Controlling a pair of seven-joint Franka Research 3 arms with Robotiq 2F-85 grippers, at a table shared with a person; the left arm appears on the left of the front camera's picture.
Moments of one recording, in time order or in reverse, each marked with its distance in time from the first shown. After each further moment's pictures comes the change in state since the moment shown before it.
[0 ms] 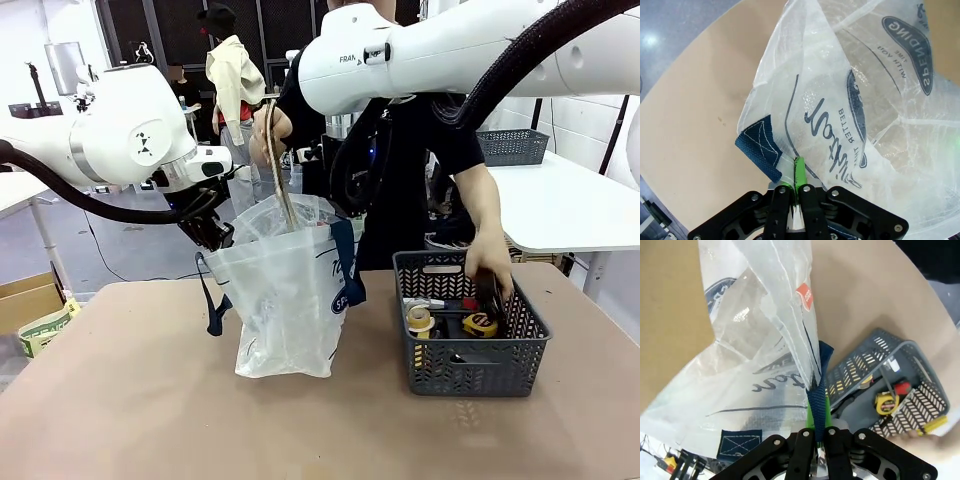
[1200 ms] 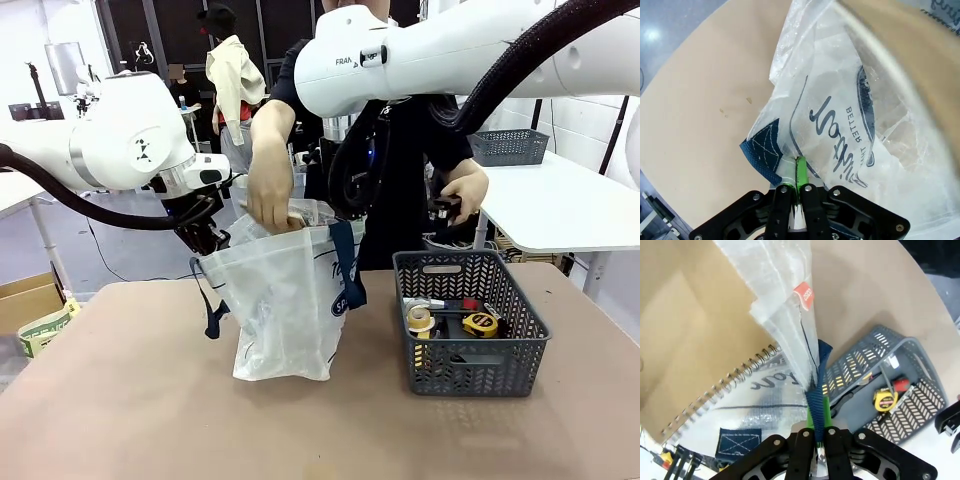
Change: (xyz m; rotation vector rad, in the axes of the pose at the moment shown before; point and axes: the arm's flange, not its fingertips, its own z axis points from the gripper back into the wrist) left arm -0.006 0.003 -0.009 0.008 0.032 -0.005; right arm -0.001 0.005 -0.002 -0.013 0.025 0.022
